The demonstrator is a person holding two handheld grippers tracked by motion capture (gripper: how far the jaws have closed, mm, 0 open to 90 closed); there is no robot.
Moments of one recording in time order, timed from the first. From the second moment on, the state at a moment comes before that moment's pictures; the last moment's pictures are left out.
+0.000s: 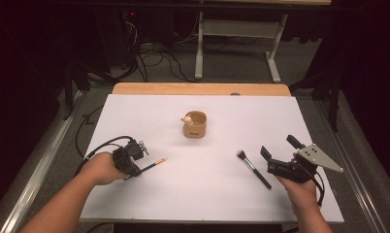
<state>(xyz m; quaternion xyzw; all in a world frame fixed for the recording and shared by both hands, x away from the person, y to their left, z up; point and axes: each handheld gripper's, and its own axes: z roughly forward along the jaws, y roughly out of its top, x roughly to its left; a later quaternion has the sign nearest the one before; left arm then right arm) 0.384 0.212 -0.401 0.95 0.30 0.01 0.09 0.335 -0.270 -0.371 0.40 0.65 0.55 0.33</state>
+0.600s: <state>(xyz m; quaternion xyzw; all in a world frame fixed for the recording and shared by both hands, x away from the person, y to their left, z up) 0.383 0.221 -0.393 0.93 0.34 0.02 0.16 0.335 -0.271 -0.371 0.40 0.65 0.55 0.33</state>
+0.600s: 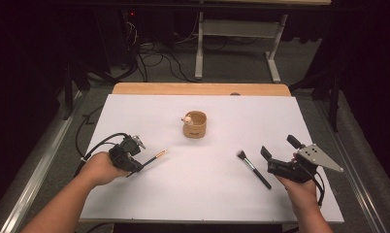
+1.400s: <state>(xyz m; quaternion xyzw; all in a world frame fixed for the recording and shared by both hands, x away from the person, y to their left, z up) 0.377 0.230 -0.396 0.84 0.41 0.10 0.34 0.335 -0.271 -0.371 0.40 0.65 0.55 0.33</state>
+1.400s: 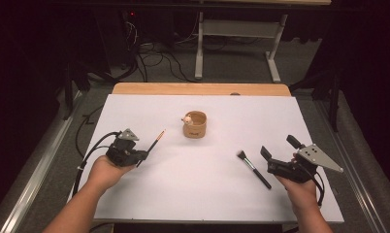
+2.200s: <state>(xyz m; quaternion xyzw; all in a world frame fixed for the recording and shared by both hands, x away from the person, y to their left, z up) 0.356 0.240 -0.424 0.76 0.44 0.13 0.46 0.335 -0.271 -0.372 0.40 0.65 0.55 0.33</state>
